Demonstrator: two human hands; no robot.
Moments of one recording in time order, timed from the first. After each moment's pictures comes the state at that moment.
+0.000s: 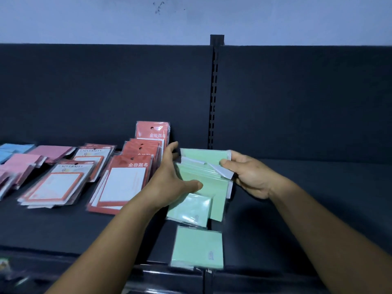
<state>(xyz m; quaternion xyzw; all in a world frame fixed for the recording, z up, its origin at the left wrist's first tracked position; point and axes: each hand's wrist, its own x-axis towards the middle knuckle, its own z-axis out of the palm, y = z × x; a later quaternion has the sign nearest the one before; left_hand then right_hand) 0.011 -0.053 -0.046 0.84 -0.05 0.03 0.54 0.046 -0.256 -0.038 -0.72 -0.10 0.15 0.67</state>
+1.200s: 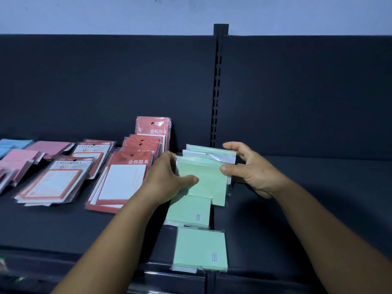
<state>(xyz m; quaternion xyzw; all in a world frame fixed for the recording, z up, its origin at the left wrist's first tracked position) 0.021 -0.047 -0.052 0.86 0.00 0.05 0.52 0.044 -0.259 -0.038 -0.74 -0.12 0.09 0.65</state>
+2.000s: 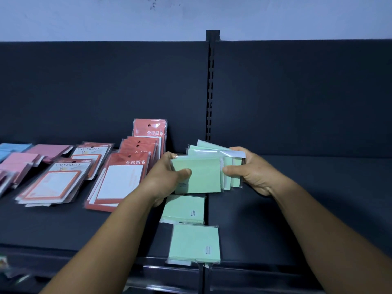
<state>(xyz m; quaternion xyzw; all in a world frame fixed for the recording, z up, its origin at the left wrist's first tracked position) 0.026 -0.057 -0.053 0.75 0.04 -0.02 0.65 0.059 -0.278 -0.055 -0.73 -0.07 0.09 0.68</state>
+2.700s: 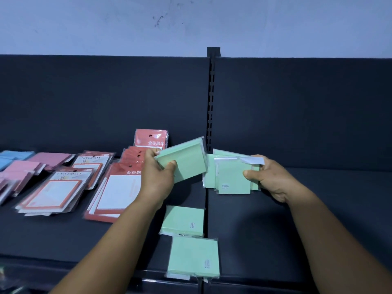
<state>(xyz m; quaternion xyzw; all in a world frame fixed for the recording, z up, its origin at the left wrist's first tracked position) 0.035 -0.061 -0.042 0.71 0.06 0.22 0.66 0.072 -0.317 -0.050 -0.79 -0.01 0.02 0.61</state>
